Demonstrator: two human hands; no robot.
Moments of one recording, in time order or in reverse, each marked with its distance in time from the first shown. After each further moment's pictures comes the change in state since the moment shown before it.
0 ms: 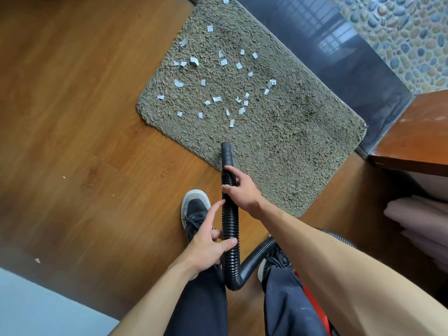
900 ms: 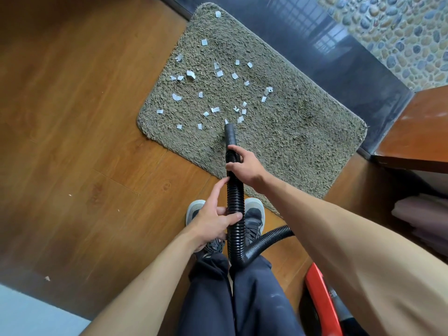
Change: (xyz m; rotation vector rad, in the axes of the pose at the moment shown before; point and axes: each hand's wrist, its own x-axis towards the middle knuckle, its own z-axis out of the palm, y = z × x) left_hand 0.033 0.066 -0.014 0.099 -0.012 0.050; right_hand 0.040 -0.058 -0.035 -0.013 0.056 -0.074
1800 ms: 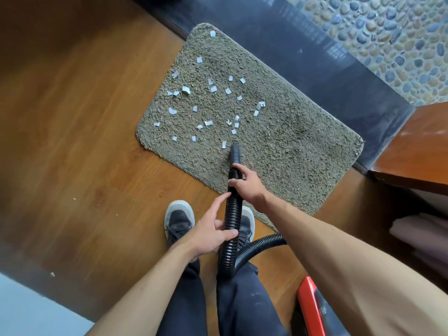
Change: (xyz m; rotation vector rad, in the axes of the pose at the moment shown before) left_hand 0.002 0.021 0.040 0.093 -0.004 -0.057; right_hand -0.012 0.023 -0.044 0.150 -0.070 0.063
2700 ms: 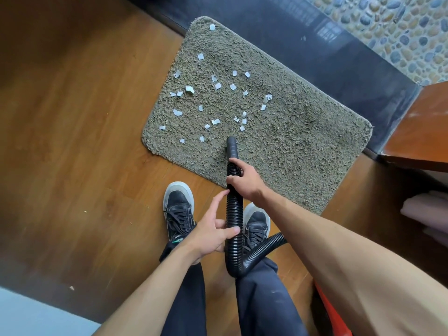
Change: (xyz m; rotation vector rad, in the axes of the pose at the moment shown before) left_hand -0.017 0.011 -0.050 -0.070 -0.035 -0.070; right_hand 0.010 -0.027 0.049 -0.071 0.075 0.024
